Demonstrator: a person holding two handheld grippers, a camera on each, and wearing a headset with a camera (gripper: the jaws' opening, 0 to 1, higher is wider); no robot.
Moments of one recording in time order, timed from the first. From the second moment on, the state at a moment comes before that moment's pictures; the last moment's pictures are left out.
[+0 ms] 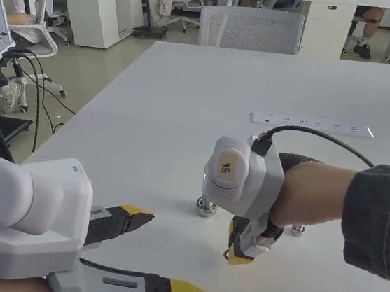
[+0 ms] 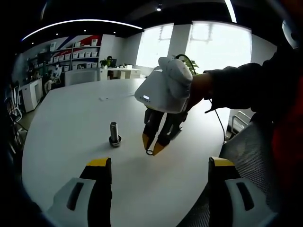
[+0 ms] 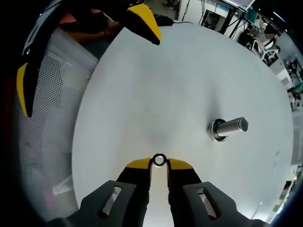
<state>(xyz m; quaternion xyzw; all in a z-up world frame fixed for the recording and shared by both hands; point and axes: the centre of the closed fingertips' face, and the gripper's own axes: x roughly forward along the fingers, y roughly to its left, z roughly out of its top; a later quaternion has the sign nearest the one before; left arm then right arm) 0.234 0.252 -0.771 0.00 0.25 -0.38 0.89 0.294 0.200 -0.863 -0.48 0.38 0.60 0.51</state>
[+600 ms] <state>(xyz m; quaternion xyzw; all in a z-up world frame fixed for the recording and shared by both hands) 0.236 0.249 -0.772 0.00 0.25 -0.38 0.89 0.294 0.159 -0.850 -0.46 0.39 0.59 0.54</state>
